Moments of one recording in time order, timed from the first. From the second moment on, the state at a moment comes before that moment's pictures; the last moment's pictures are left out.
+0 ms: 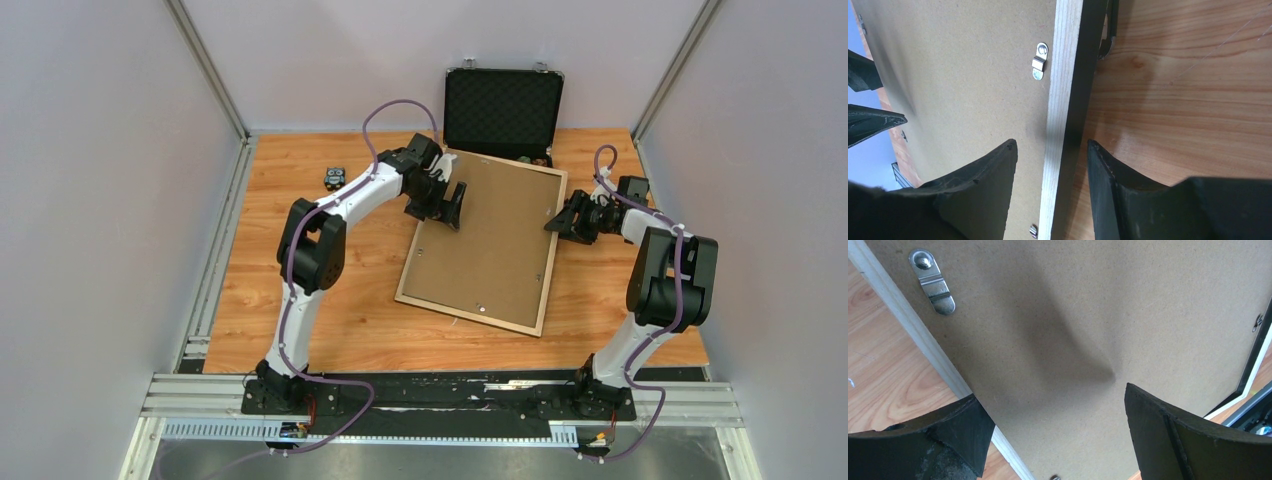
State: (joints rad) left arm -0.56 2.23 1.91 -0.76 0.35 -0.16; right arm -0.25 1.78 1.06 -0.27 -0.70 0.19
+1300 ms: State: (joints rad) left arm -0.56 2.19 2.02 -0.68 0.30 -0.12; right arm -0.25 1.78 1.06 -0.27 -0.70 0.19
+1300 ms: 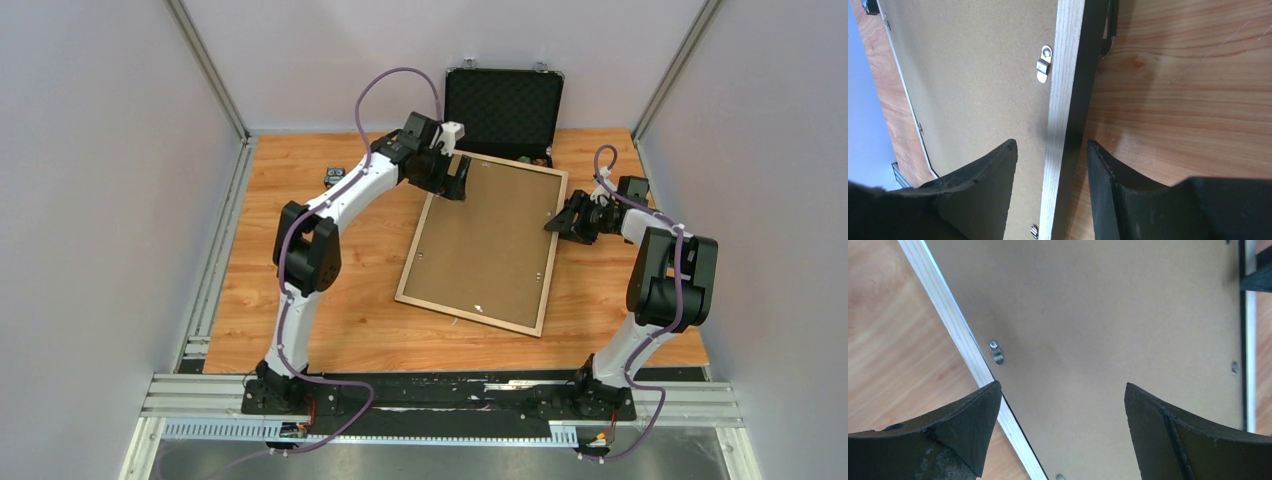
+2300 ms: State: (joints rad) left arm -0.55 2.43 2.22 -0.54 0.19 -0.05; right arm -0.25 1.79 1.05 -0.27 -0.70 0.19
